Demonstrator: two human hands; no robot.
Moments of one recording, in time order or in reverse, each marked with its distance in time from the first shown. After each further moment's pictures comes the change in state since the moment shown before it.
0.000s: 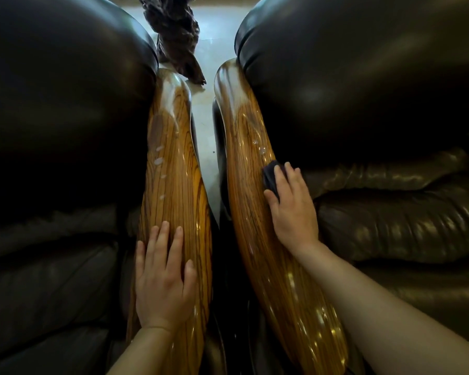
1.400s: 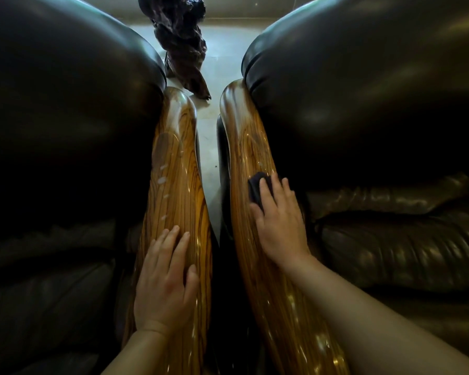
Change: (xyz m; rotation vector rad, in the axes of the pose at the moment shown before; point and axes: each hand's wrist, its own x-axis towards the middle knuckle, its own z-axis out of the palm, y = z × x) left_hand 0.037 0.004 -0.008 -0.089 -0.036 0.039; right_hand 0.024 -0.024 0.010 -0.120 -0.063 -0.092
